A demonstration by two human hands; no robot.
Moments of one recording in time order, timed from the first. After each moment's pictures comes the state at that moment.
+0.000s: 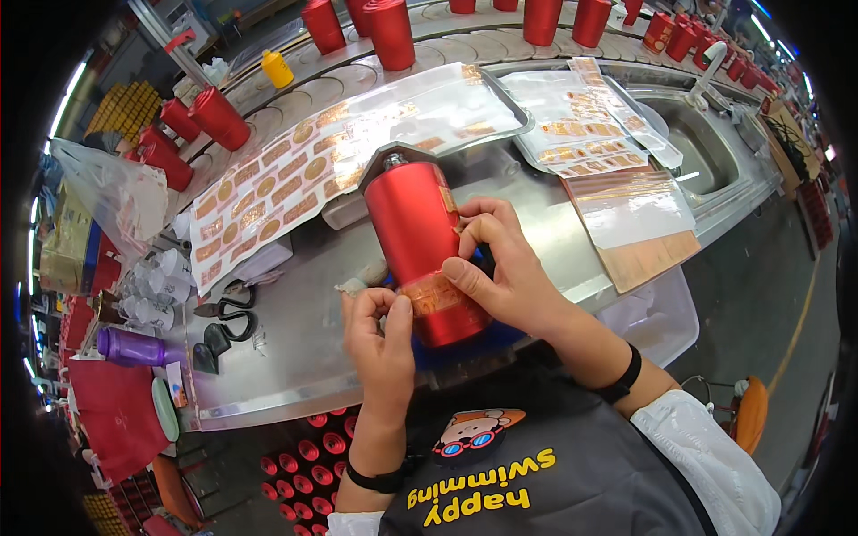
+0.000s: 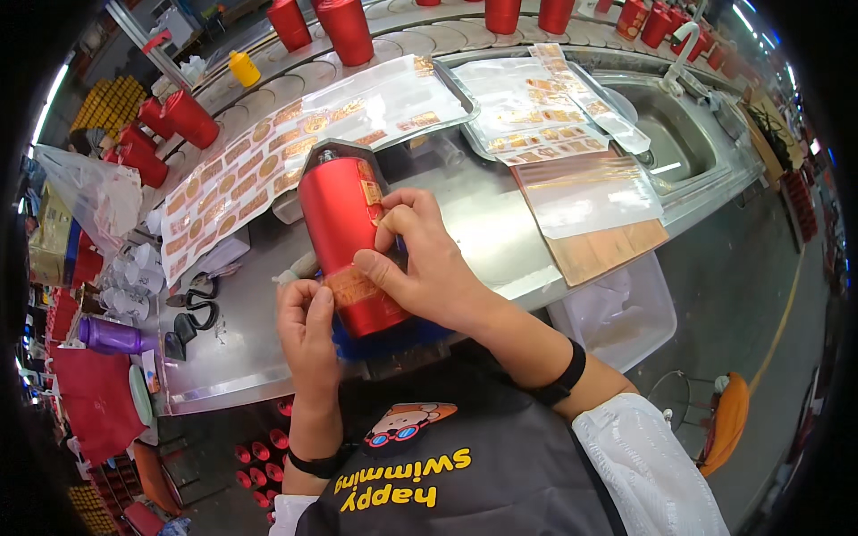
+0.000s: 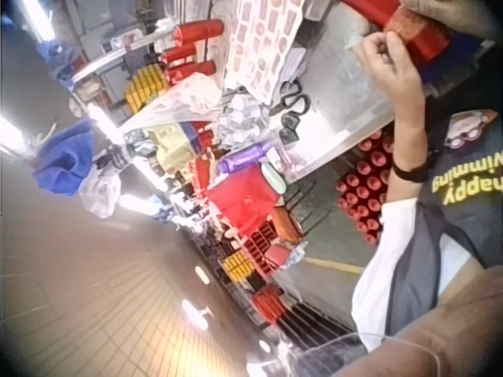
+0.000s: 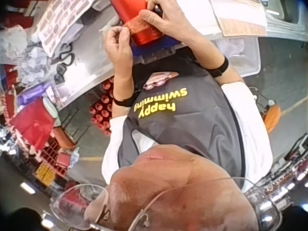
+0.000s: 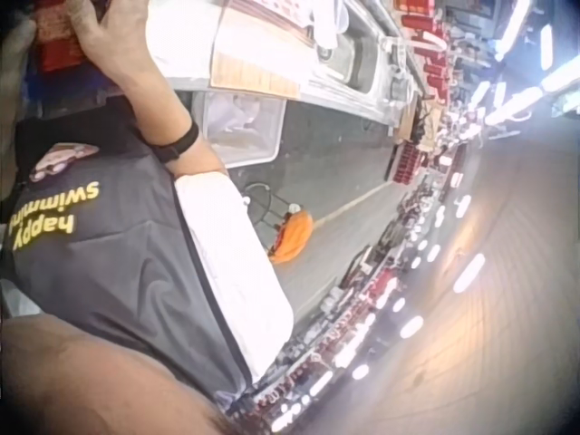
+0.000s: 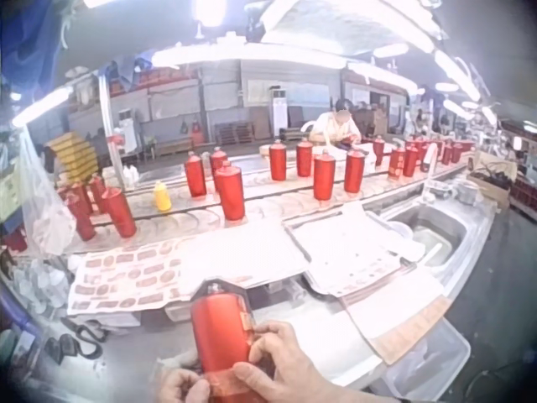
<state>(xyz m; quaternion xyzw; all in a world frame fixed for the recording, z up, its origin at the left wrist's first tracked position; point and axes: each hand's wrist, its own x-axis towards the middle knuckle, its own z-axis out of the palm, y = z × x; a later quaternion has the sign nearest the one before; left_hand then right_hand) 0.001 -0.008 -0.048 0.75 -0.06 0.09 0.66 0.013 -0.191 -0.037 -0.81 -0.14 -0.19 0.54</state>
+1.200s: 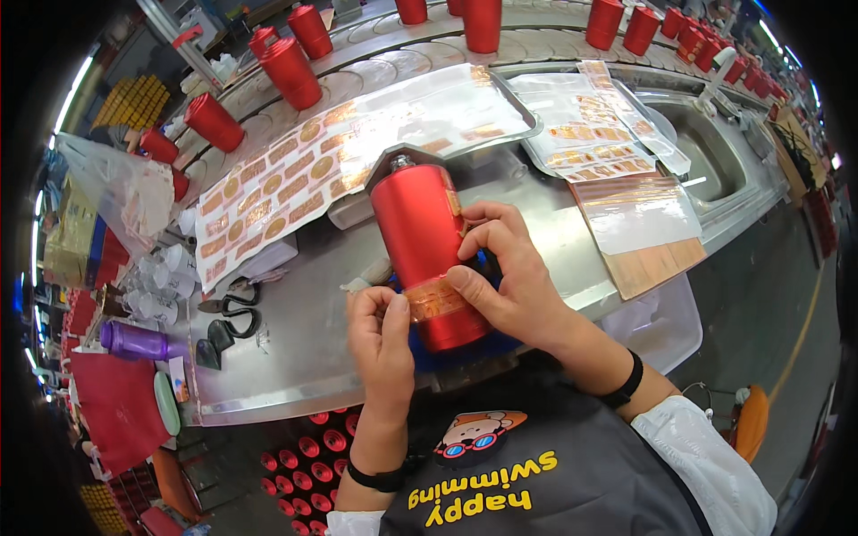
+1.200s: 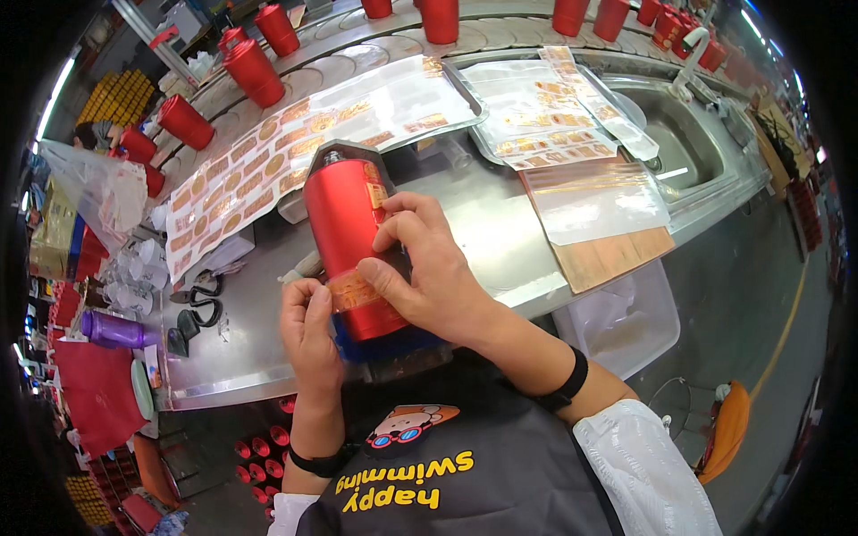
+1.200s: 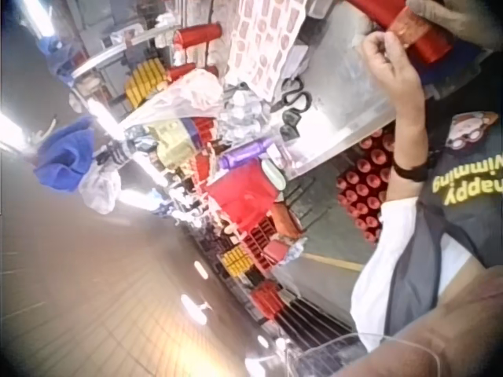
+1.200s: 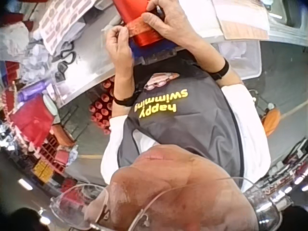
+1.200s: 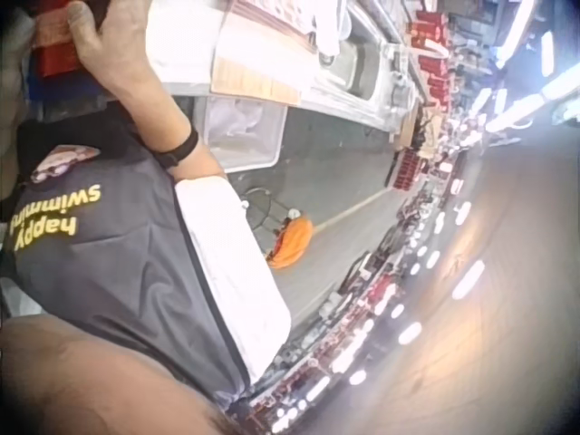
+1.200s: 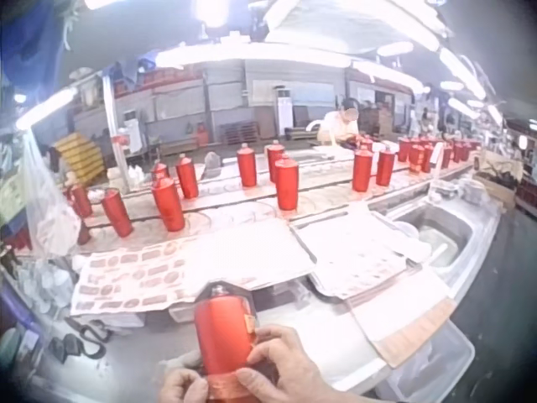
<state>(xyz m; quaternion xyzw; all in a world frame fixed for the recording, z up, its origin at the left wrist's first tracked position) 0.001 -0.009 -0.052 0.67 -0.06 0.05 0.74 0.009 -0.188 -0.031 -0.81 -0.16 -0.23 0.52</state>
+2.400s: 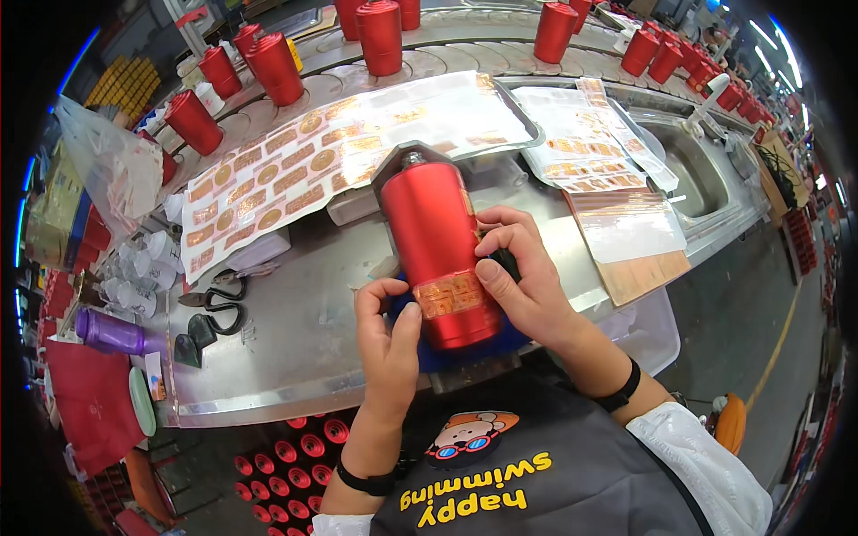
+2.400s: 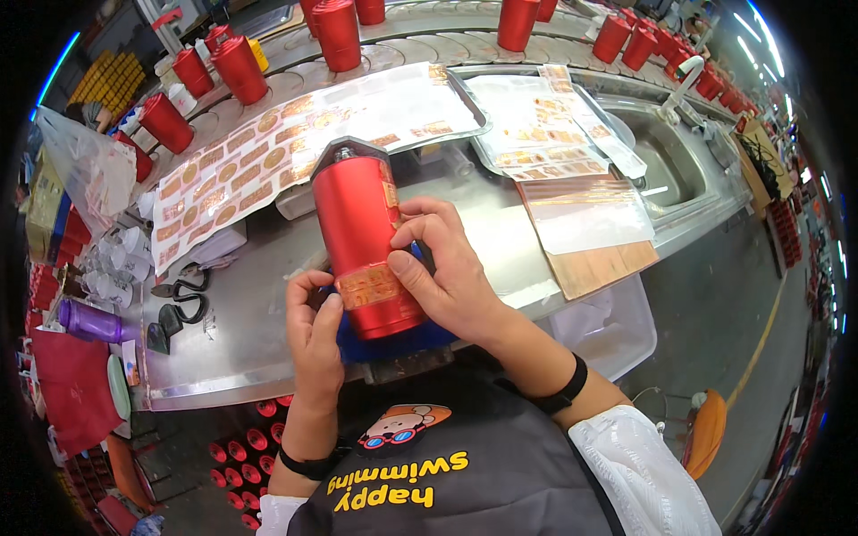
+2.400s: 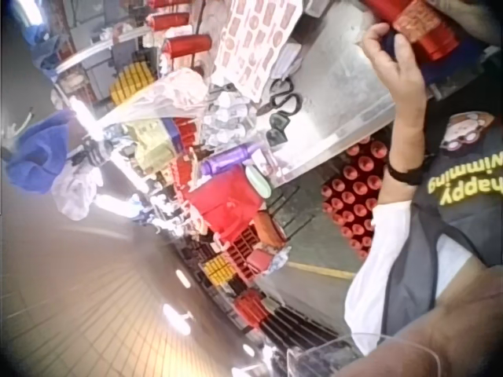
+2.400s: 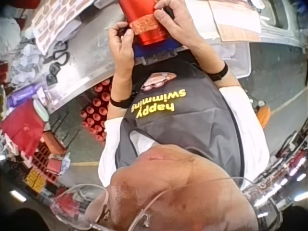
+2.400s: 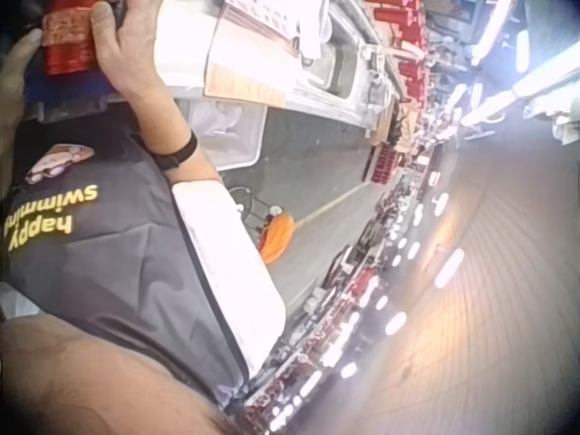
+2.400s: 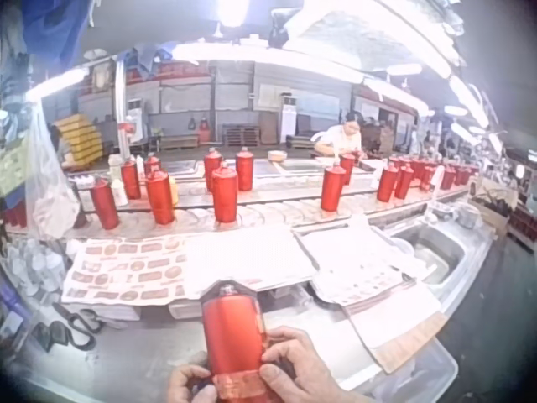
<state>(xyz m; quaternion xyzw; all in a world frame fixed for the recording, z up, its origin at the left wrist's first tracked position) 0.000 -0.006 -0.061 0.63 -0.08 0.01 0.77 0.008 -0.195 -0.039 -0.81 -0.17 -0.21 0.53</state>
